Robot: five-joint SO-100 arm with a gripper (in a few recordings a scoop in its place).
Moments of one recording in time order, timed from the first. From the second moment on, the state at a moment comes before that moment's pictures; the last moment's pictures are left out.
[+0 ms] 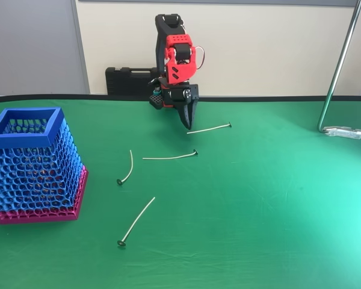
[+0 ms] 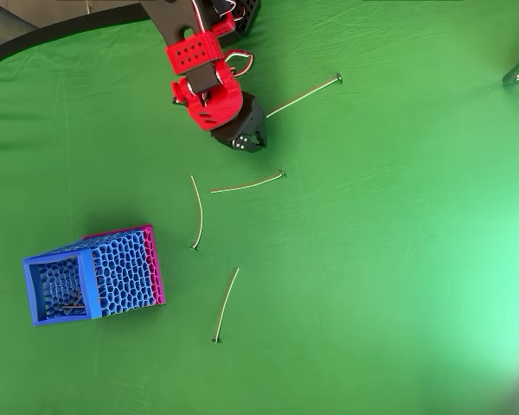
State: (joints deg) arm -13.2 107.8 122.8 50.4 49.8
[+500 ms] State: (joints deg) arm -14.0 98.8 116.5 46.0 50.7
